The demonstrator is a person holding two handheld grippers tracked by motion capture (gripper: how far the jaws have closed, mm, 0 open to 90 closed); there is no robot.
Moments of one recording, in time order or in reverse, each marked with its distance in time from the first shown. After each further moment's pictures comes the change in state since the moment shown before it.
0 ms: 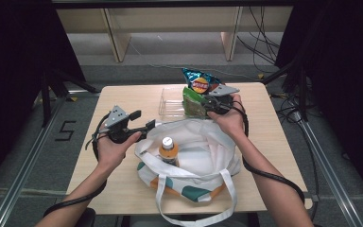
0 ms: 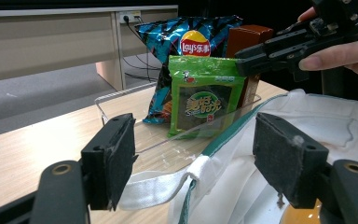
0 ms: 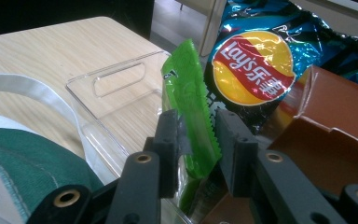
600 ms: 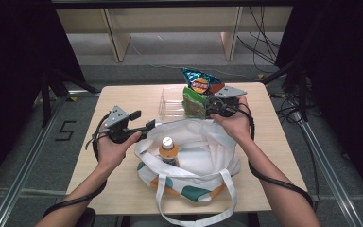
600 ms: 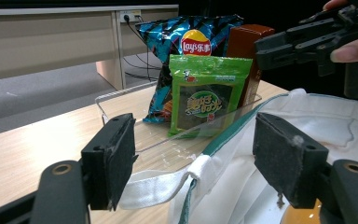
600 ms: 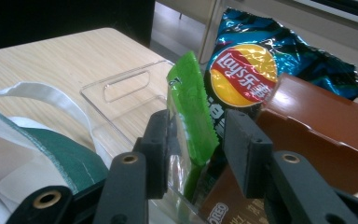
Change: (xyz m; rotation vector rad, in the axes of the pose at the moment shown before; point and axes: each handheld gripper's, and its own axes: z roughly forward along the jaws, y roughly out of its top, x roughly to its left) left arm 0.001 -0.001 0.001 0.004 0.001 -0.003; right arm 0.002 0.001 -0.027 -0.033 -0.006 0.009
